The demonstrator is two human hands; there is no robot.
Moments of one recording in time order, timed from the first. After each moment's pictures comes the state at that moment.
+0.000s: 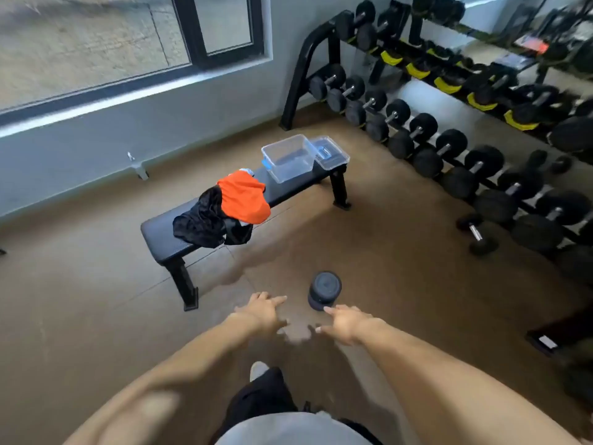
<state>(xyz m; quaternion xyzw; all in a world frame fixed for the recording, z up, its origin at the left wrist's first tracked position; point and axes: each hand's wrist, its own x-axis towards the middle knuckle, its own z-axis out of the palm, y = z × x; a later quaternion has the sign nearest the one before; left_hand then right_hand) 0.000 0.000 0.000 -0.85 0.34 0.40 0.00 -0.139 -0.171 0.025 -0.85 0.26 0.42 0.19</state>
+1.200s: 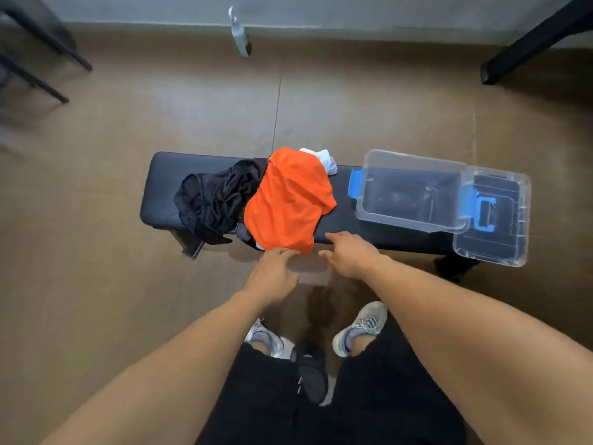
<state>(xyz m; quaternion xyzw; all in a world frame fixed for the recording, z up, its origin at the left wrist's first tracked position) 0.444 -0.295 -0.188 -0.90 -0.05 0.33 -0.27 0.524 -0.484 -0.183 -0.88 -0.09 0.44 0.14</state>
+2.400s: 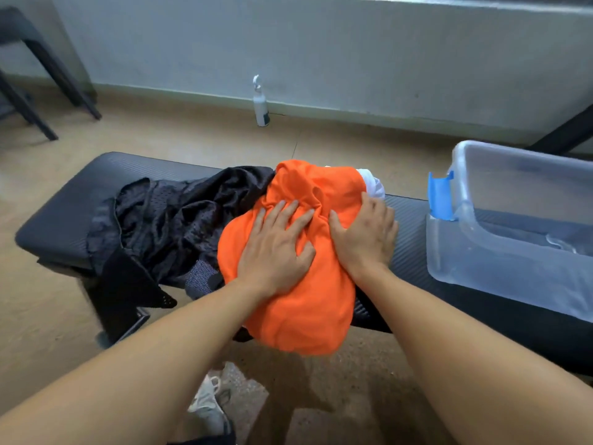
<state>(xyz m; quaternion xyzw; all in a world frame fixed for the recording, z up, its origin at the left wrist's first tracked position) 0.589 -0.249 -0.488 -0.98 0.03 -0.09 -0.16 0.654 -0.405 -0.498 -0.96 0.03 -0.15 0.21</state>
